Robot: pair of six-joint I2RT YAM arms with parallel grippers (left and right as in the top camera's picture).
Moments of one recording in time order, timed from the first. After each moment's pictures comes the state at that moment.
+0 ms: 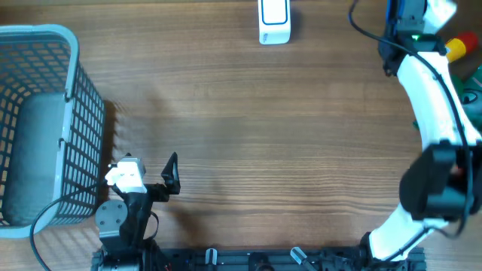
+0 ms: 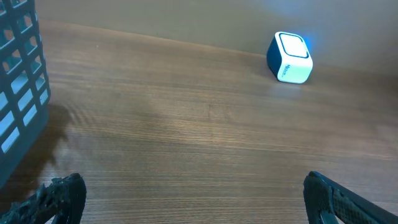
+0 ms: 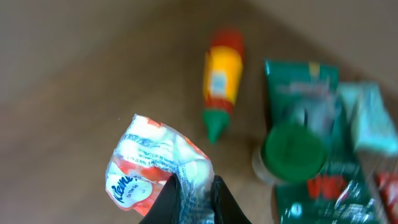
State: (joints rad) left arm 0.09 0.01 0.12 -0.39 0.20 -0.15; right arm -0.06 1.92 1.57 -0.60 0.65 0.55
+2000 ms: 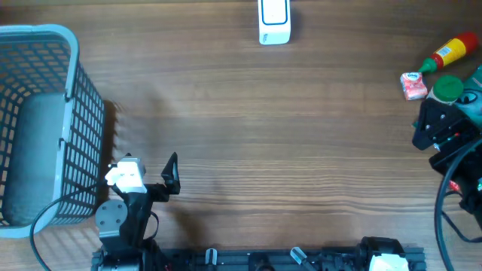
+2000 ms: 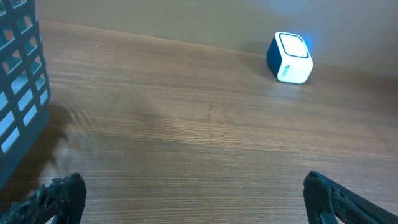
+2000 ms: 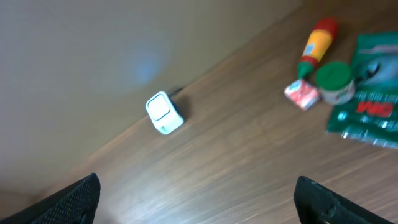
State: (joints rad) left arm 0.09 0.01 0.12 -0.39 0.20 -0.15; right arm -0.08 0.88 1.66 -1.25 -0.02 0.54
